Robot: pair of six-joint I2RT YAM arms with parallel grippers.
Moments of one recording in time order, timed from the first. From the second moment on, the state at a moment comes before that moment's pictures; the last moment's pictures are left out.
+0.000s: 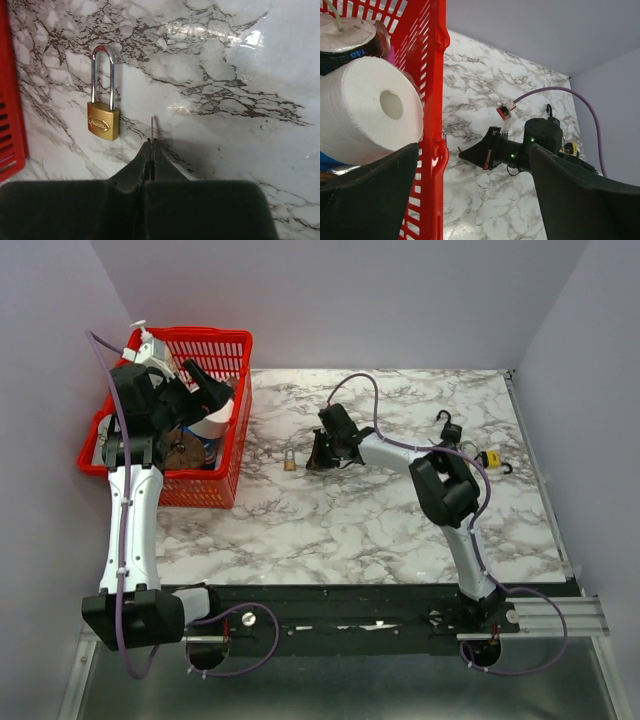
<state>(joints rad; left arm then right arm) 0.12 1.21 1.37 -0.47 0.44 -0.53 0.66 2.26 1.66 -0.23 -0.17 0.65</state>
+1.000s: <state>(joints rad) 0.14 1.25 1.42 -0.47 0.47 -0.55 0.61 2.00 1.57 -0.34 -0.18 0.52</state>
